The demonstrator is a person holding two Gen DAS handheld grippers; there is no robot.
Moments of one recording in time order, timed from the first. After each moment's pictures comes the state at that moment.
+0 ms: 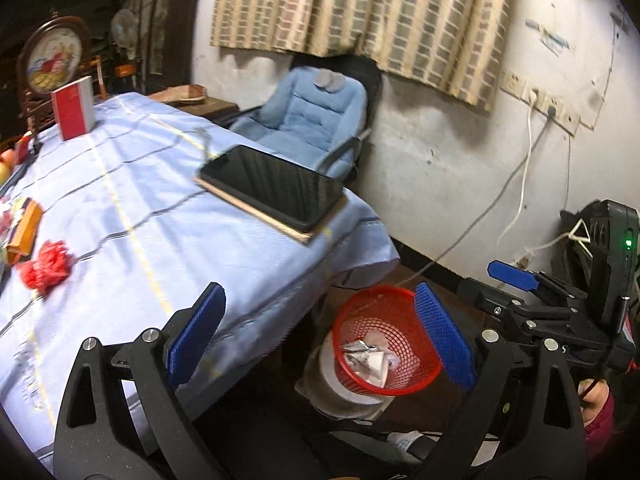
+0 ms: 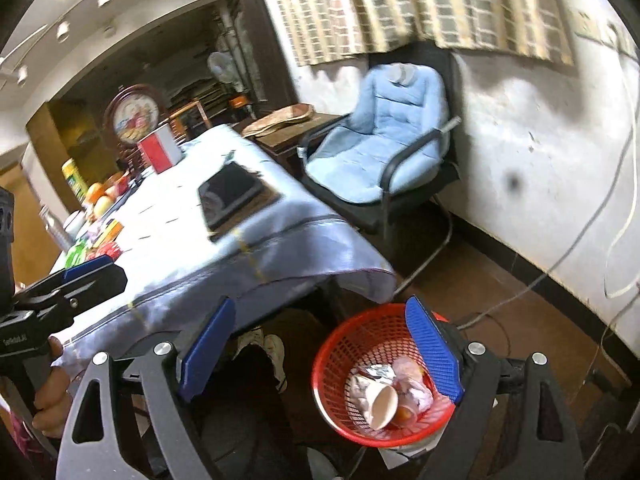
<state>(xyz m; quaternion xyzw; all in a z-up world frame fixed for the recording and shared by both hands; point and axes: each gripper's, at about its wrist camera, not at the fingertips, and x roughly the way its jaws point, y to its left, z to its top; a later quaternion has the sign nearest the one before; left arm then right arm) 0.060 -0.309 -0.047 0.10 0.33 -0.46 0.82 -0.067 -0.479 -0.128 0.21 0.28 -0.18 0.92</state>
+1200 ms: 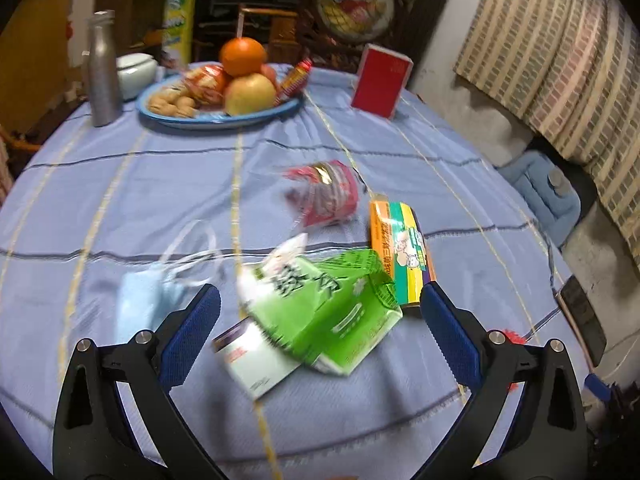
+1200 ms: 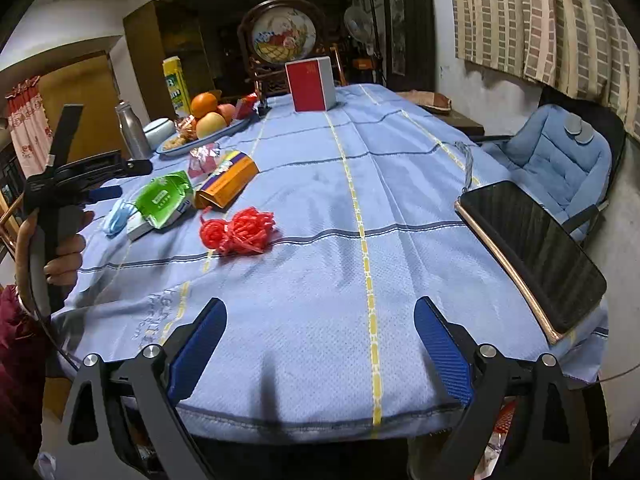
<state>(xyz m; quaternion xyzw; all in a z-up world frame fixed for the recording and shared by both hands) 0.335 -0.039 -0.046 -0.03 0.40 -0.18 0.90 0.144 -0.305 -0.093 0.09 0.35 -0.02 0.93</state>
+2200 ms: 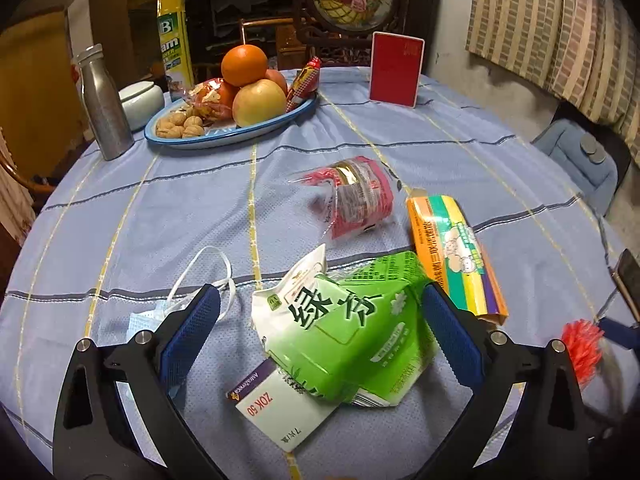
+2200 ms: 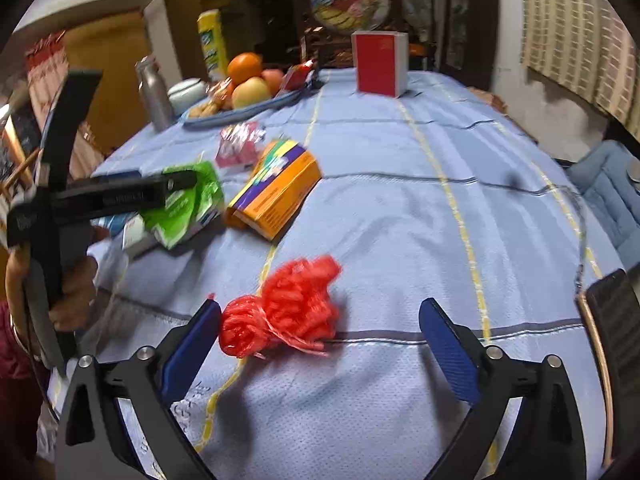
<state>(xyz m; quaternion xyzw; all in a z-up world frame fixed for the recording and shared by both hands) 0.354 -0.048 -0.061 0.05 0.38 -0.13 0.91 0.266 -0.240 -0.102 0.04 0.40 0.06 0.92</state>
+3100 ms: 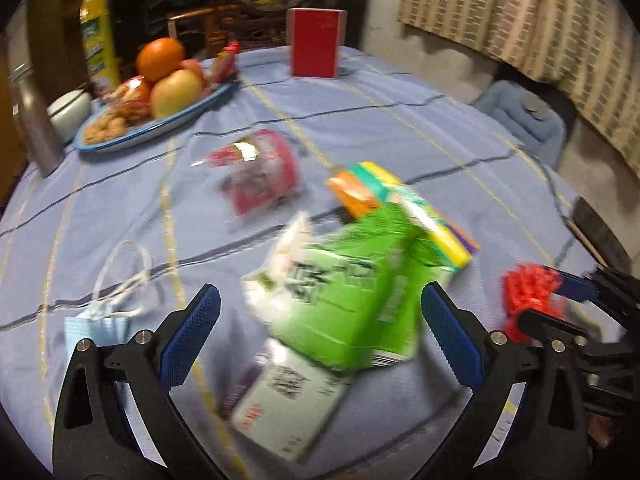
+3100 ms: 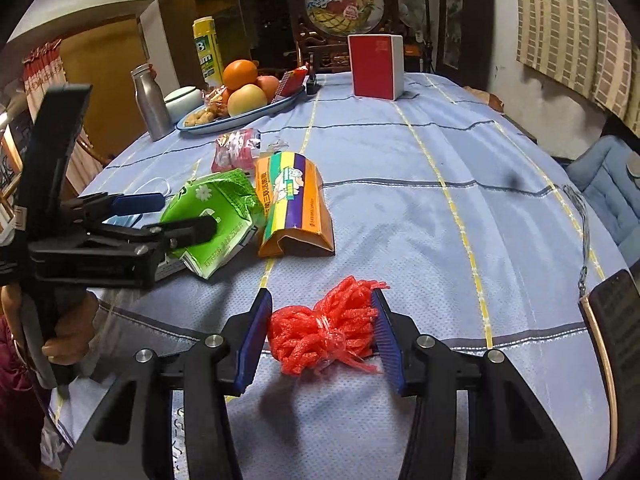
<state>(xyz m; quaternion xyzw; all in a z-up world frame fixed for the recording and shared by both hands) 0.343 -0.077 -0.074 0.08 0.41 -0.23 0.88 0.270 -0.247 -0.099 0.06 0.38 0.05 0.92</state>
